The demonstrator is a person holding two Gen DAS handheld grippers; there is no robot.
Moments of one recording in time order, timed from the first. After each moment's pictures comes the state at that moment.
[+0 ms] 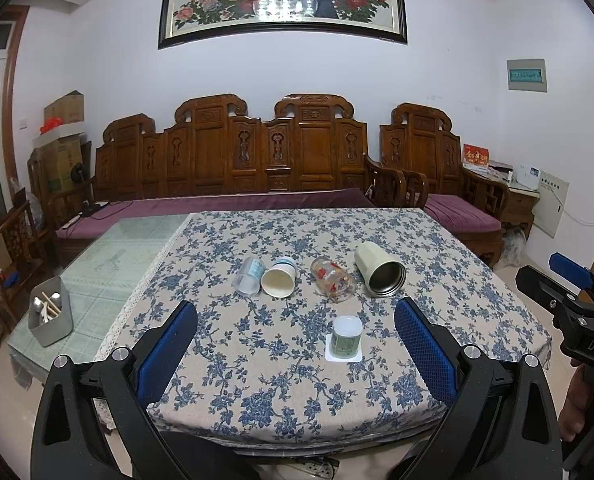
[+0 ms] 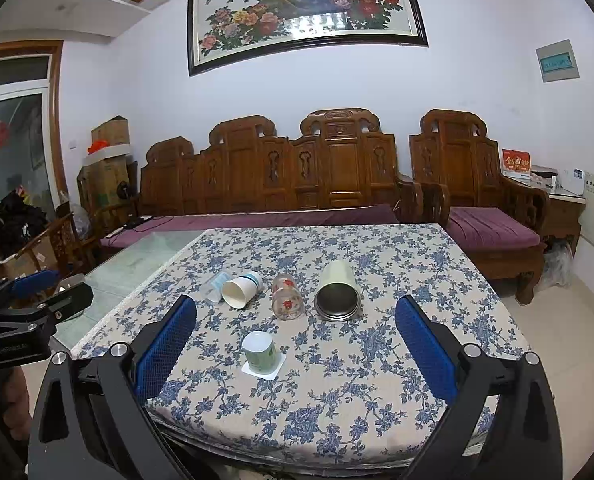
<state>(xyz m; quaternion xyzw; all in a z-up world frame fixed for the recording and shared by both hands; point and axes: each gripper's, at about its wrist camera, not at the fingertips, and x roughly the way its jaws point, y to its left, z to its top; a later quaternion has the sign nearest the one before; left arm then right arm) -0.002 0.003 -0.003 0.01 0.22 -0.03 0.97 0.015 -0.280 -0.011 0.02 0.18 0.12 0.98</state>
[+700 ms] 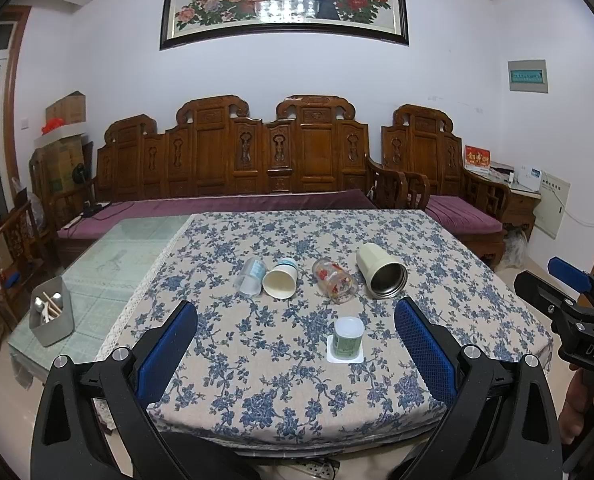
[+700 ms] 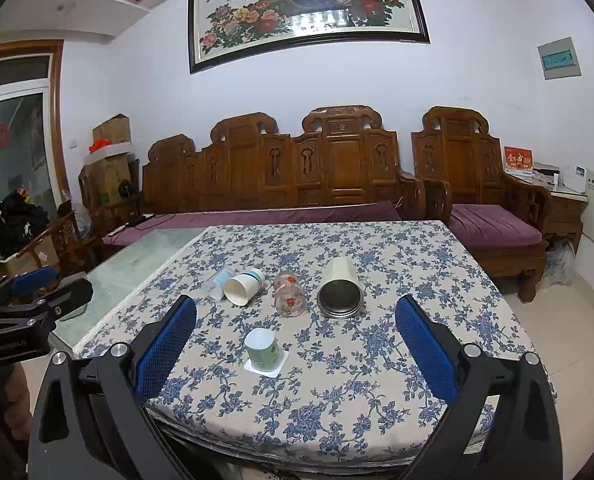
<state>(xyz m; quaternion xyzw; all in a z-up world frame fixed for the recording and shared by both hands) -0.001 0.004 -0.001 0.01 0.22 -0.02 0.98 0.016 -0.276 -0.016 0.02 0.18 0.12 0.98</state>
